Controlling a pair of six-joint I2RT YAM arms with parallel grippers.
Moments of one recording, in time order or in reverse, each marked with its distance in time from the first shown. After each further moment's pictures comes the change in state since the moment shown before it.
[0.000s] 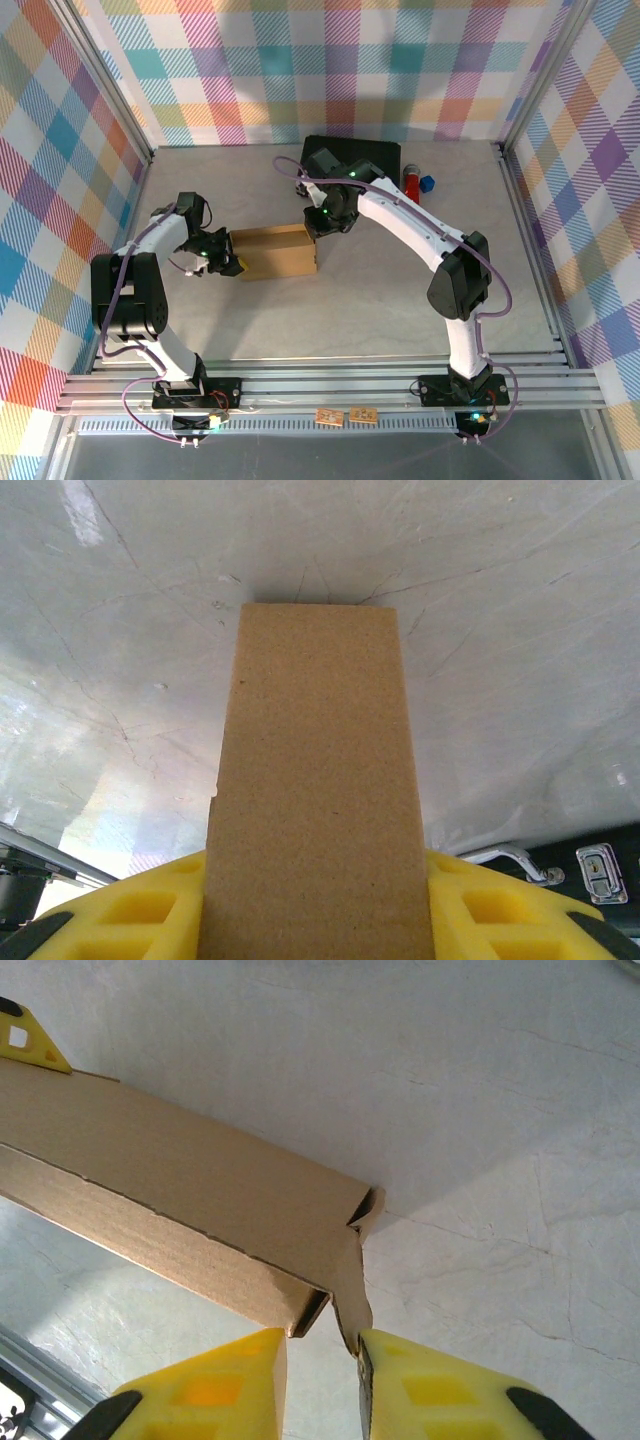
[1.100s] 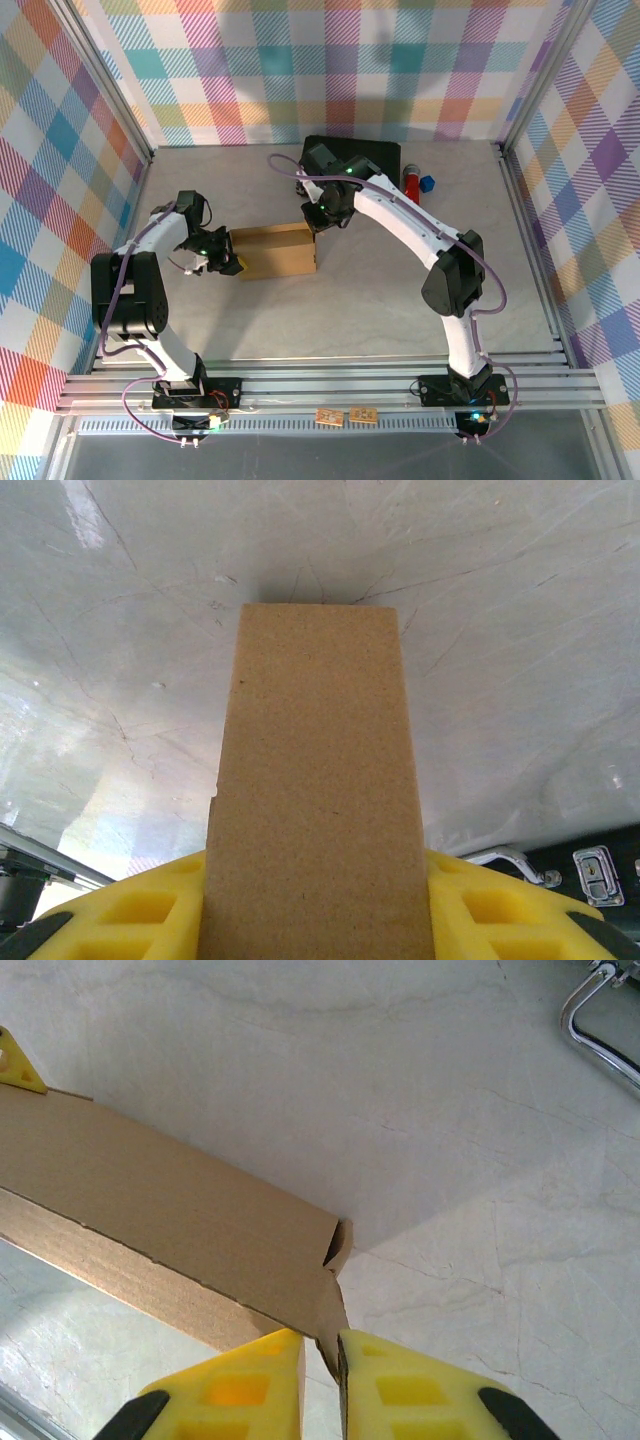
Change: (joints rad) left arm 0.000 0.006 0.019 -0.015 -0.010 0.000; right arm 0.000 0.044 0.076 -0.008 0.066 -0.075
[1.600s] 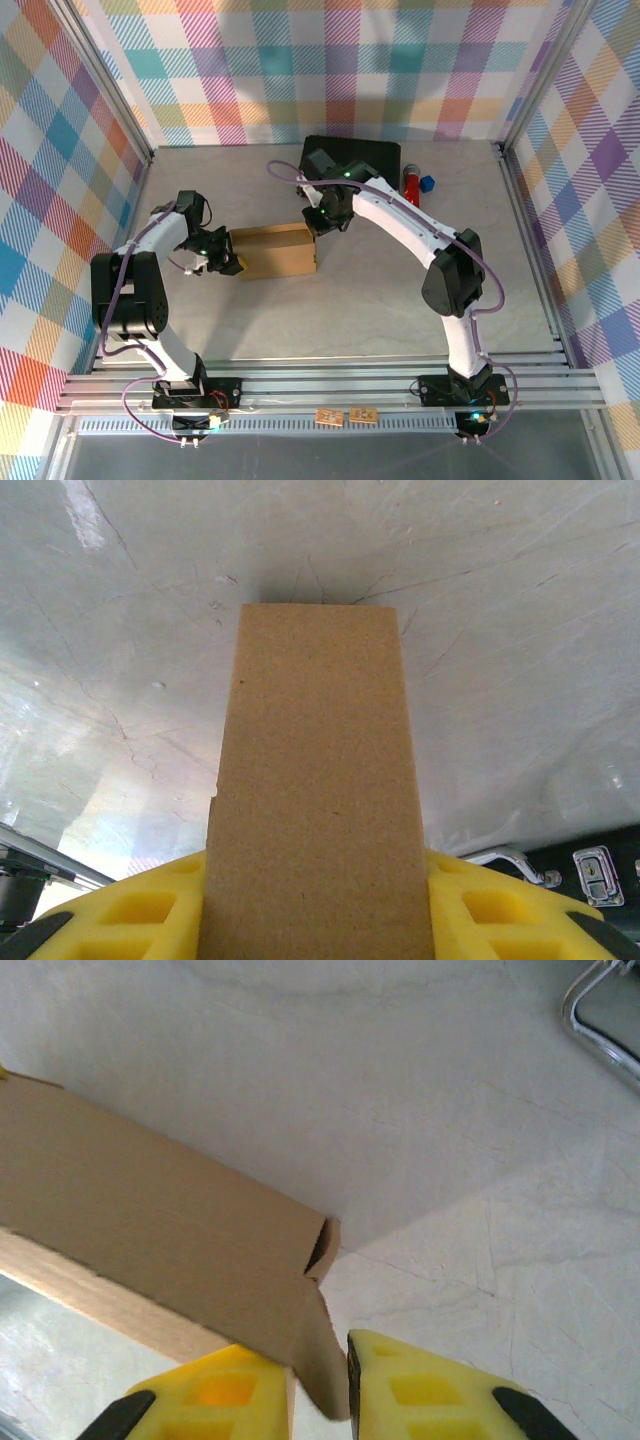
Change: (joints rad) left arm 0.000 0.000 0.002 -0.002 0.000 0.000; right arm 0.000 -0.001 -0.068 0.038 0.016 -0.027
